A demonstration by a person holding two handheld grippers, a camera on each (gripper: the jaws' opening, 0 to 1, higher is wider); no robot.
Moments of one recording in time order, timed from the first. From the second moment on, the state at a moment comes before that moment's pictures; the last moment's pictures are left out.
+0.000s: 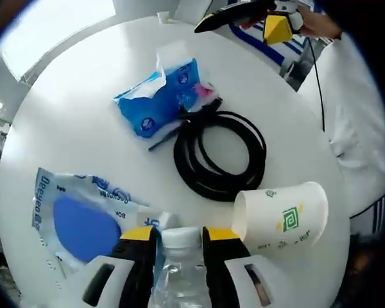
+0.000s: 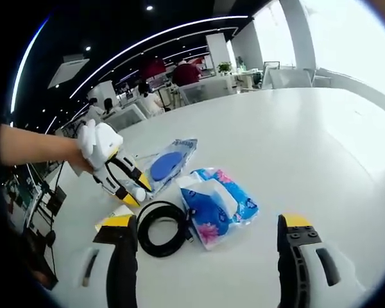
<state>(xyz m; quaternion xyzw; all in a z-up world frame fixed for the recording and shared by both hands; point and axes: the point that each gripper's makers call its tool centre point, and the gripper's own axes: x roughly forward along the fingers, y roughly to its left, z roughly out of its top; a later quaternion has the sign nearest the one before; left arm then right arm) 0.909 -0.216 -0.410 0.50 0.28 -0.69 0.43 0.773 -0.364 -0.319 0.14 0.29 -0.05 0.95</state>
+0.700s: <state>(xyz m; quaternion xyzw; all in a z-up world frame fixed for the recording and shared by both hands) 0.911 -0.206 -0.365 0.41 0.24 -0.71 0.51 0.777 -0.361 -0.316 0.14 0.29 -0.04 0.95</state>
